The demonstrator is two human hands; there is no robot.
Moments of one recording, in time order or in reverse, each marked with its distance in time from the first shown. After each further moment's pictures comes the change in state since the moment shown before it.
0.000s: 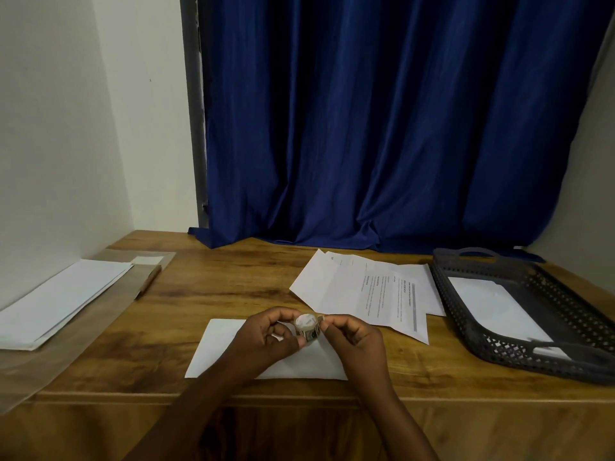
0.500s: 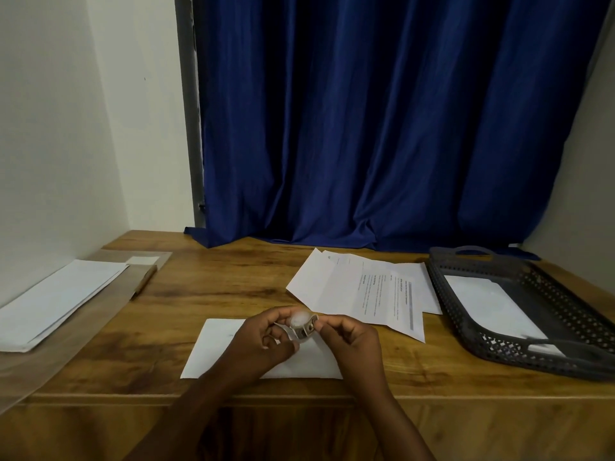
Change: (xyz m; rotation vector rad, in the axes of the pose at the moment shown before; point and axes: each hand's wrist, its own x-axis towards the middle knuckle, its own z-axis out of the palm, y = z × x) left_hand -0.002 -0.002 0.000 0.101 0.006 0.007; right_hand 0.003 0.007 0.000 -0.046 -0.004 0.015
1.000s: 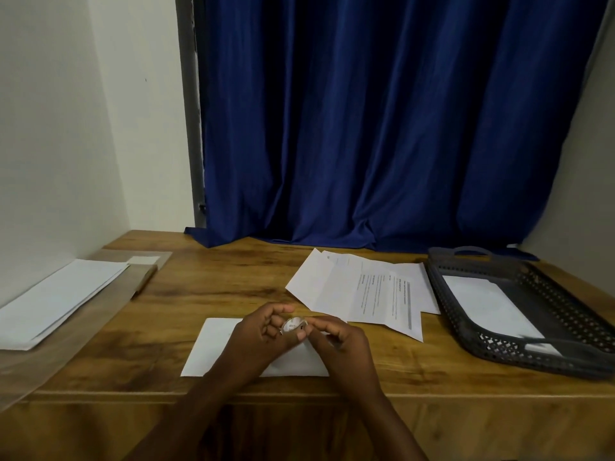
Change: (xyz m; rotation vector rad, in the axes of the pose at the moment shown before) left_hand -0.001 0.005 0.007 -0.008 0.121 -0.014; right_hand -0.002 0.001 0.007 -0.199 -0.075 -0.078
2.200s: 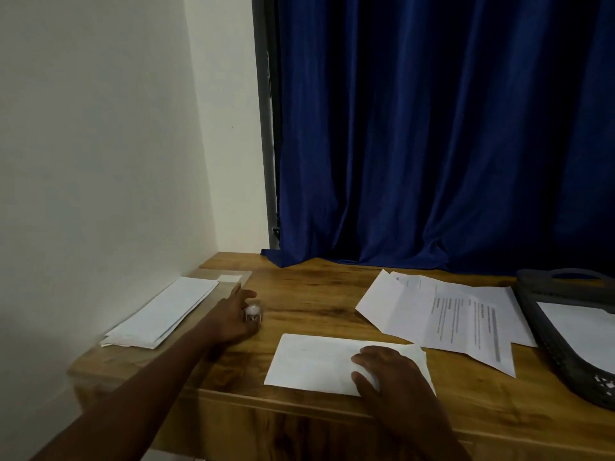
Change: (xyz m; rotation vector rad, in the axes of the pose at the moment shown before) left_hand 0.031 -0.044 -0.197 0.746 0.011 -0.246; right_hand -0.002 0.001 0.019 -0.701 -0.387 -0.068
